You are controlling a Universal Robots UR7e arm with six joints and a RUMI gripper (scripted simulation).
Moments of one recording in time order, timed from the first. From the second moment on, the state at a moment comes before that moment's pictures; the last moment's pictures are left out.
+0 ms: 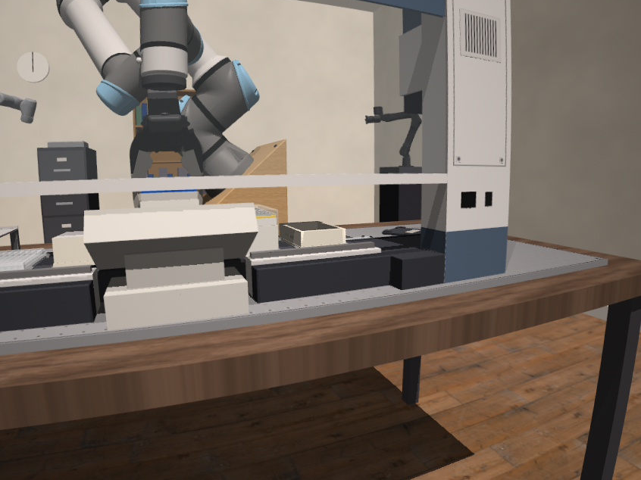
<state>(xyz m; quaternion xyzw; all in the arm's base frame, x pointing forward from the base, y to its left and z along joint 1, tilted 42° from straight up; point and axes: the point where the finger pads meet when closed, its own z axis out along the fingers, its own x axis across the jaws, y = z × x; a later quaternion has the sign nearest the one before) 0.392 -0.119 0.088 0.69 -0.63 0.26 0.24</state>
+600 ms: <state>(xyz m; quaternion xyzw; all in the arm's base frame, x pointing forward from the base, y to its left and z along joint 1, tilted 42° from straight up) 0.394 -0.119 0.089 0.69 -0.63 0.26 0.24</state>
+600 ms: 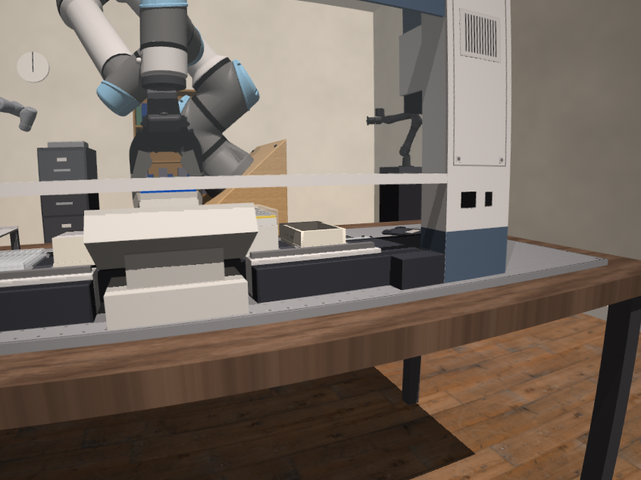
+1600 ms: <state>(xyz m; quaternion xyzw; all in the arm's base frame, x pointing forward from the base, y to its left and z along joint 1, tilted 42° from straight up) 0.392 -0.121 0.086 0.69 -0.63 0.26 0.24</state>
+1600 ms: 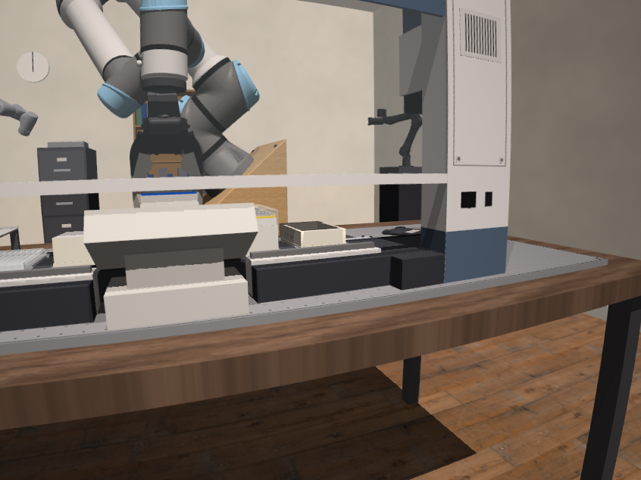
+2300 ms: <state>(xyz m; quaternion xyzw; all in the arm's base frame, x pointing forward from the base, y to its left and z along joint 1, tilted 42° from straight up) 0.393 -0.125 0.081 0.69 -0.63 0.26 0.24</state>
